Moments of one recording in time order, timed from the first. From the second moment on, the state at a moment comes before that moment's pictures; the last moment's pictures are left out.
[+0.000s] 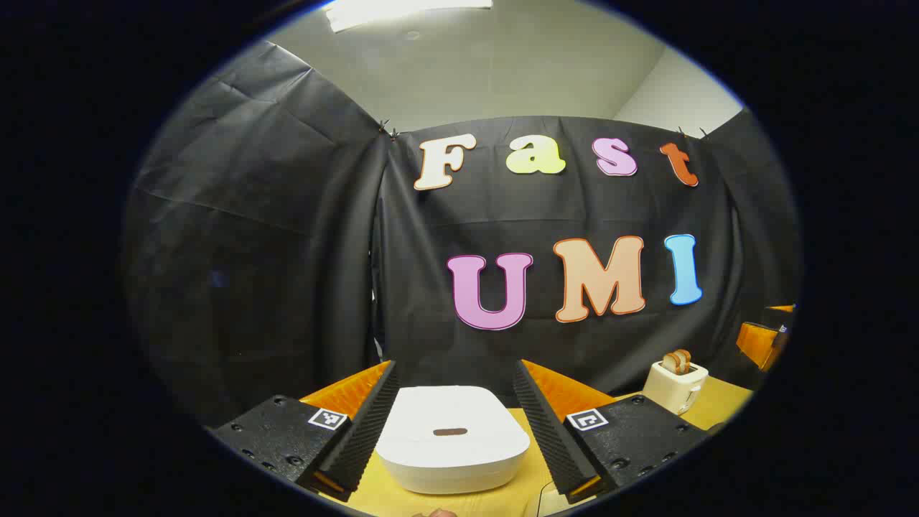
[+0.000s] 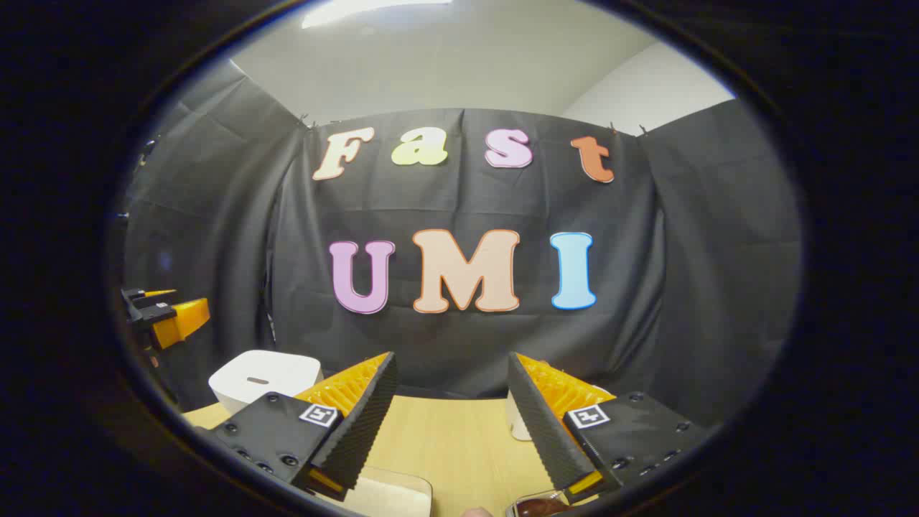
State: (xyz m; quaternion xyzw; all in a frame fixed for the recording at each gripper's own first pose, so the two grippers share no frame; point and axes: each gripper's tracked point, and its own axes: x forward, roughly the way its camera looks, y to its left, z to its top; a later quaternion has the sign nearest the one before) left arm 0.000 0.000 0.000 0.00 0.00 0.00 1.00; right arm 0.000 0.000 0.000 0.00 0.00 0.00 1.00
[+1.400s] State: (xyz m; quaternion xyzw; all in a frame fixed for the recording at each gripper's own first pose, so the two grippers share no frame) left arm 0.004 0.005 0.003 0.01 0.00 -0.01 1.00; right arm -0.008 -0.018 0.004 0.00 -0.01 -0.03 1.00
